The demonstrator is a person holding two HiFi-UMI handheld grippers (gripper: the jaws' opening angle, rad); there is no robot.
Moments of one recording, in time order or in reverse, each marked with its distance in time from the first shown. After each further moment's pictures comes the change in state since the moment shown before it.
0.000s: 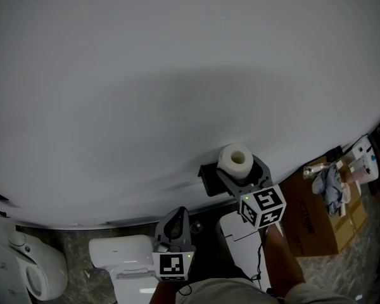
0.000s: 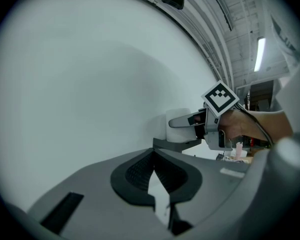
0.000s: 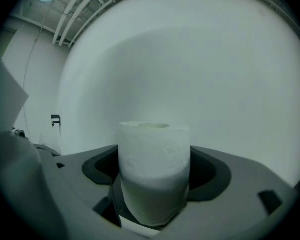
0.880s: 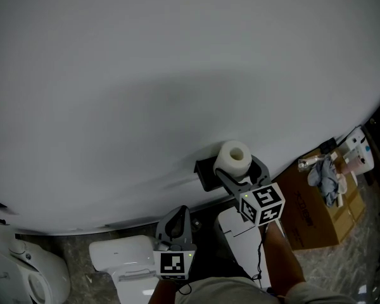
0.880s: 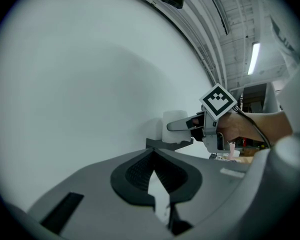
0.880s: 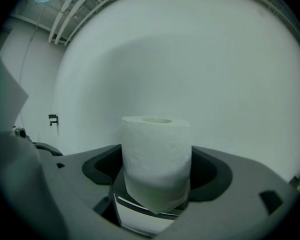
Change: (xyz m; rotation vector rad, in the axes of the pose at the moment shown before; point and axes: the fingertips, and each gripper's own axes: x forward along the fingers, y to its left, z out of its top) left arm -0.006 -0.010 0.002 -0.002 -0.004 -0.075; right arm -0.016 0.000 -0.013 0.023 0.032 -0.039
